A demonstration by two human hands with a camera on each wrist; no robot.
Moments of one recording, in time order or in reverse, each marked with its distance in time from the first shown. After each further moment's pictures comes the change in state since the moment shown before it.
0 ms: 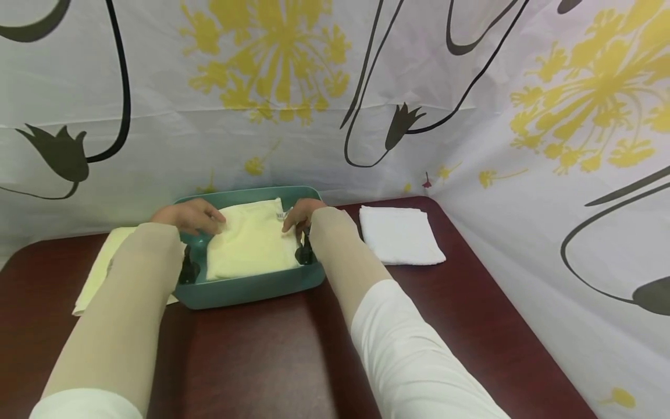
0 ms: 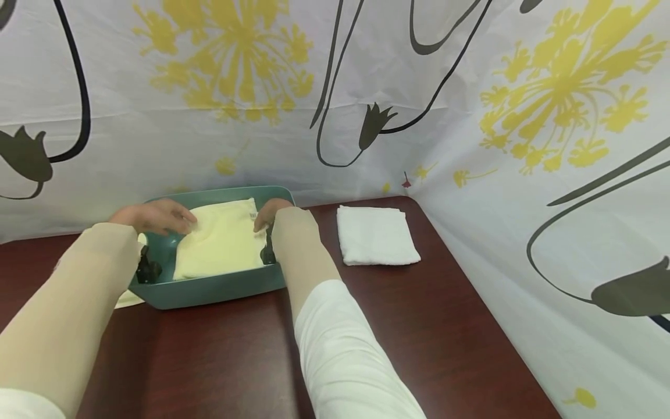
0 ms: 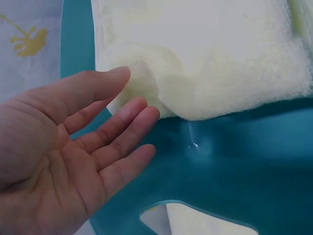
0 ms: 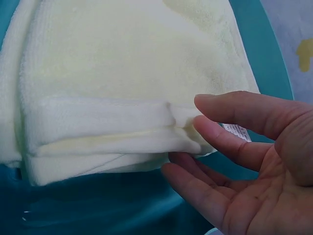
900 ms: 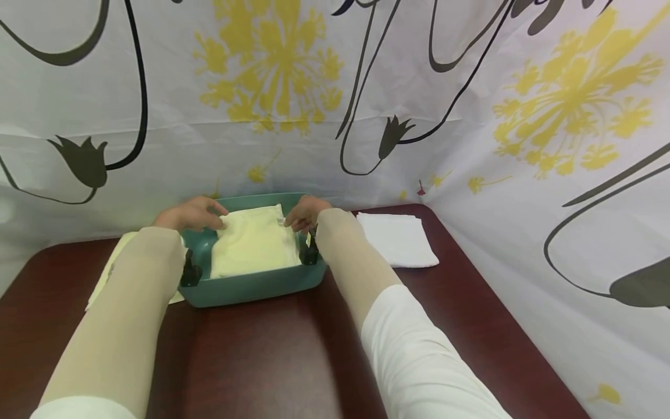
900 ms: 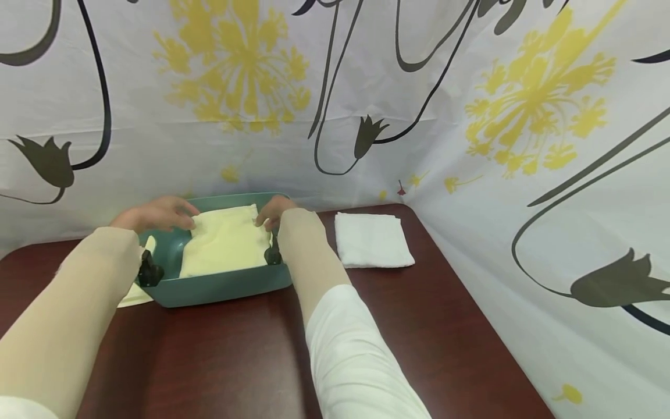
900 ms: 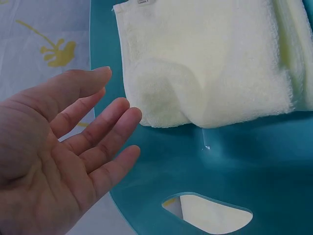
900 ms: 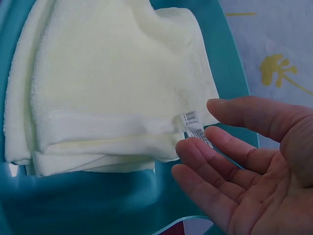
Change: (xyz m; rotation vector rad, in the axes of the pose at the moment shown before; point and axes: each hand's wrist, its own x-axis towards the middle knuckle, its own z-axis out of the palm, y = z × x) left_hand -0.029 0.025 0.011 0.005 0.179 0.050; right_hand -0.038 -0.003 -0.010 0.273 -0.010 -0.065
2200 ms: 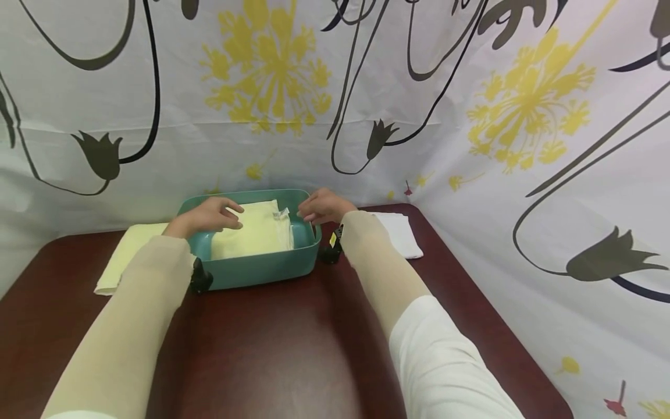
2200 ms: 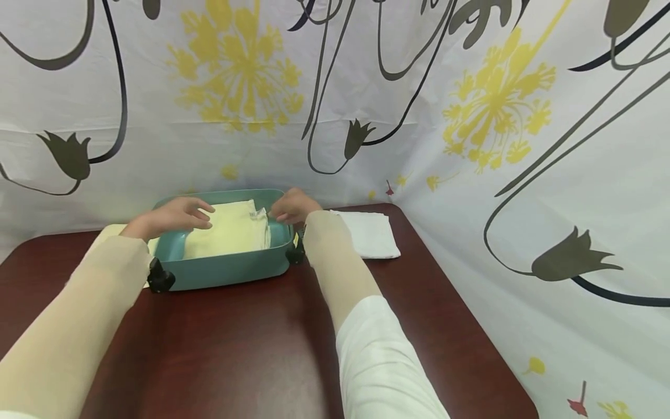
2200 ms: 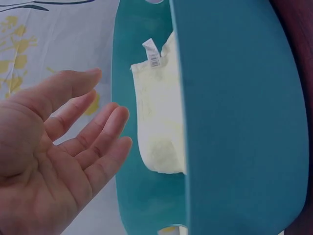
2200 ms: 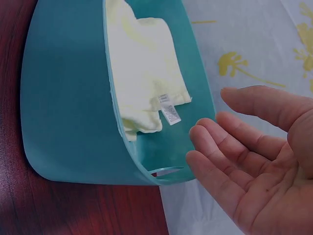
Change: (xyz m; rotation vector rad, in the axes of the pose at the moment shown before) left_hand -0.039 0.030 0.045 -0.058 0.113 0.199; right_hand -0.068 0.029 -0.018 0.041 0.051 -0.227
